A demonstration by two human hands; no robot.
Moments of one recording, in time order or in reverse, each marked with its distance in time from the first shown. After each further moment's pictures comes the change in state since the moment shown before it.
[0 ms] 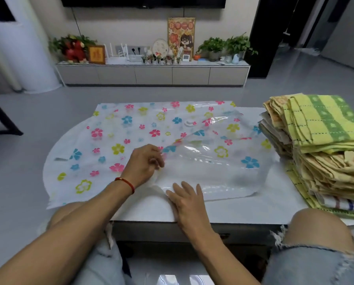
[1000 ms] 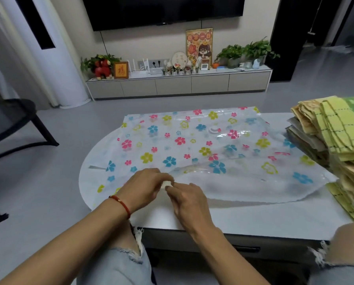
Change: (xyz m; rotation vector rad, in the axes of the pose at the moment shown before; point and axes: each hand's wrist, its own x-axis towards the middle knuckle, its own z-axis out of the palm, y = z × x) left_hand -0.042 -0.024 -0.062 0.409 -0.342 0.079; right_hand 0.039 -0.069 -0.020 0.152 0.263 -0.143
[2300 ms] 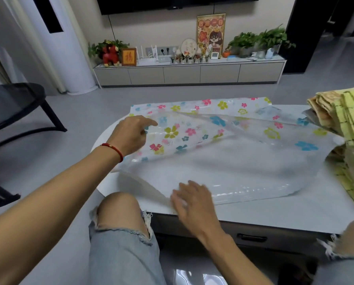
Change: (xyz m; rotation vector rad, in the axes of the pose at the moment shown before) left_hand 0.037 -0.054 -0.067 0.072 0.288 -0.180; right_hand -0.038 0.003 0.030 0.049 -0.149 0.121
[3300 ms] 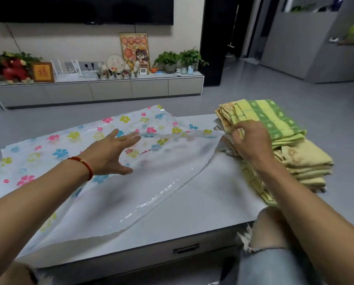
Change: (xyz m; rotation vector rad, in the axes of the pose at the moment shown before) left_hand 0.072 0.113 0.049 0.092 -0.410 0.356; right_hand 0.038 0.206 -0.287 -0.342 0.523 0.438
